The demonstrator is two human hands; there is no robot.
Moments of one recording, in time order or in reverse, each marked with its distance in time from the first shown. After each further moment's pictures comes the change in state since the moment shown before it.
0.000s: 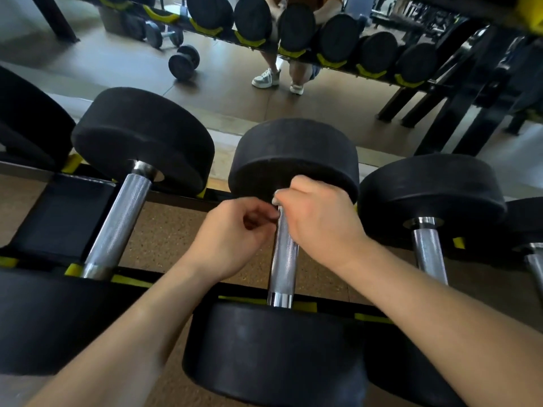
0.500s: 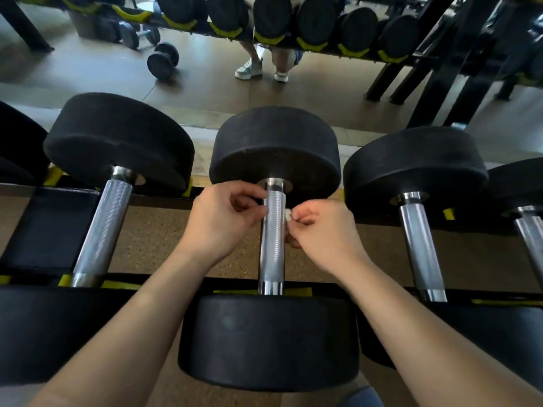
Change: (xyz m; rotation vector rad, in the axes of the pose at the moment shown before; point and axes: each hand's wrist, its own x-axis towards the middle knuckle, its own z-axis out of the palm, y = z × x) left_hand 0.013 0.004 0.007 -0.027 0.072 -0.007; right_hand -0.040 -0.011 -0.005 0.757 -0.093 0.841
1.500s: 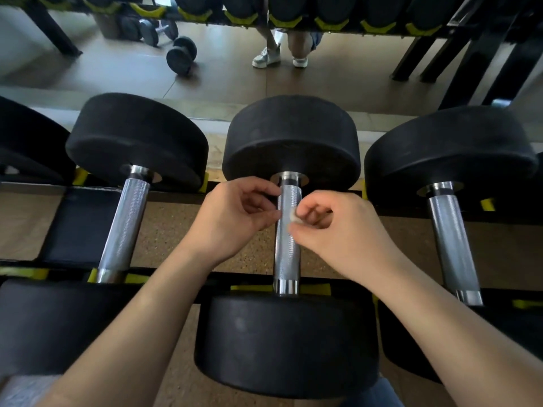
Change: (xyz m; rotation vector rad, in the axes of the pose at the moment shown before) left_hand -0.001 0.002 -0.010 -0.016 -0.137 -0.019; right_hand -0.008 -0.011 -0.011 -0.142 -0.070 -0.171
